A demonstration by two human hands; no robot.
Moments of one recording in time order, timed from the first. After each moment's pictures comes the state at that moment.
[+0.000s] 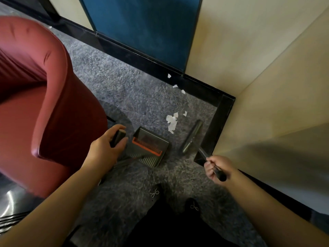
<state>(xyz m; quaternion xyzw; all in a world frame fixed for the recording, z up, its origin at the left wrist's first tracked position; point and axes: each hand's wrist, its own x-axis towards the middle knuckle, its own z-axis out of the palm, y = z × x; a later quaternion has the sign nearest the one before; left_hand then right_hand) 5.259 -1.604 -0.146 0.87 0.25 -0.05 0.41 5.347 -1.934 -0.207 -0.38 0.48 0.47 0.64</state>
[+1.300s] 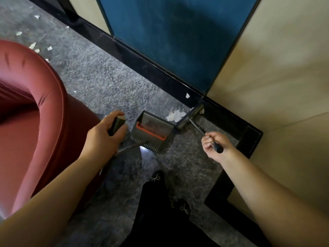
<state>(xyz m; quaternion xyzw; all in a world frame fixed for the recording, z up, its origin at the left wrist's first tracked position) 5.525 -1.473 -0.179 0.85 0.32 0.05 0.42 5.682 -1.762 -0.248 -0.35 0.42 0.43 0.72</state>
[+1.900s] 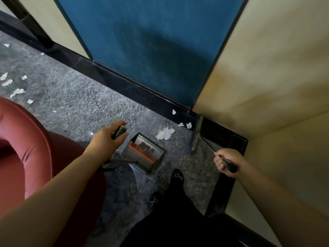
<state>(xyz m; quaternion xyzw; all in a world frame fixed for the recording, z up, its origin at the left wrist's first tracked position) 5.662 -1.411 -0.177 0.89 0.22 -0.08 0.39 5.749 -1.791 -0.204 -0.51 0.43 0.46 0.58</state>
